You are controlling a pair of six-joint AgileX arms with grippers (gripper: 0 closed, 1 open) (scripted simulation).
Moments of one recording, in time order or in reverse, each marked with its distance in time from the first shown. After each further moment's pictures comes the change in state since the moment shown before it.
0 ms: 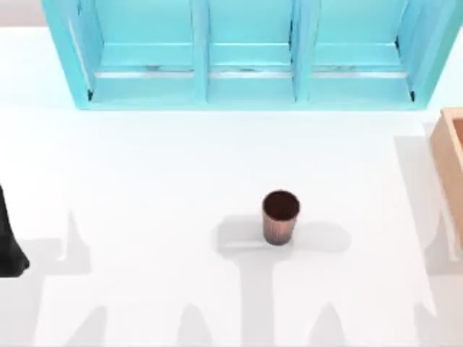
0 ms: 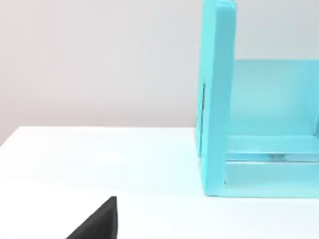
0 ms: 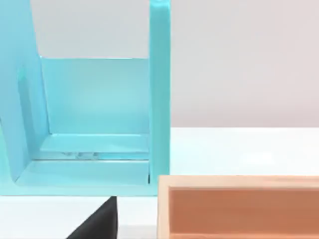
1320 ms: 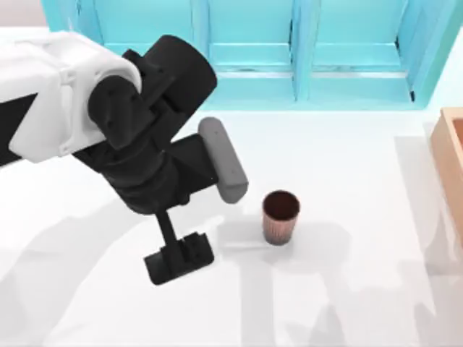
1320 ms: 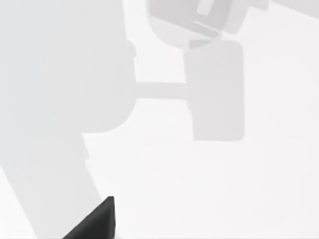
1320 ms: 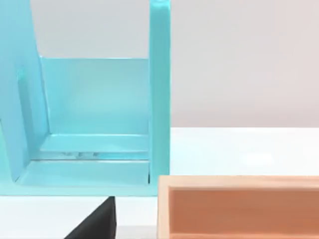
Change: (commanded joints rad) left arm -0.682 1.590 1.200 -0.962 0.006 0.567; right arm 0.000 0.000 0.000 0.000 0.000 0.000
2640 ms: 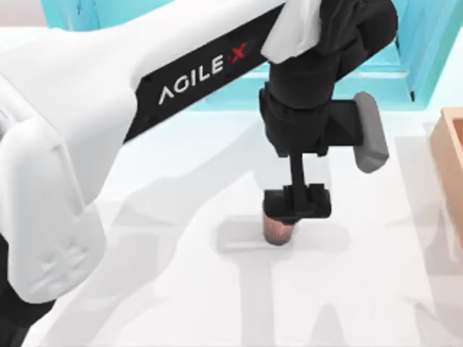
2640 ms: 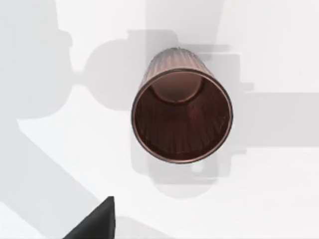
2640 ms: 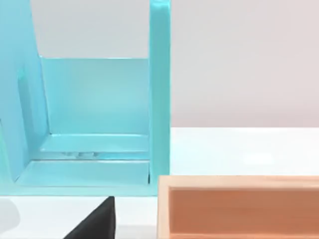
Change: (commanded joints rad) left arm -0.173 0.684 1.019 -0.552 -0.003 0.173; right arm 0.000 0.000 0.000 0.000 0.000 0.000
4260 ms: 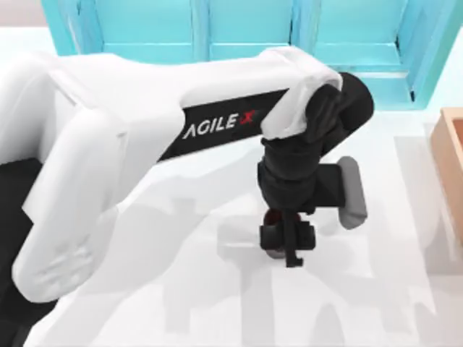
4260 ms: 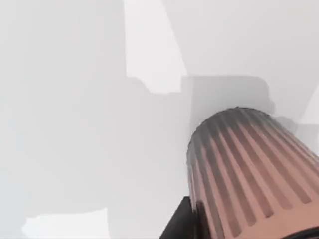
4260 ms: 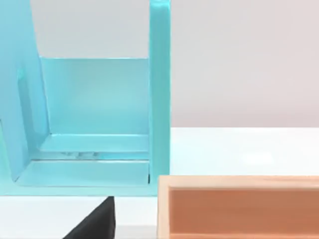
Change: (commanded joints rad) left arm -0.002 0.010 -0.385 0.392 0.000 0.003; right arm 0.000 0.000 0.000 0.000 0.000 0.000
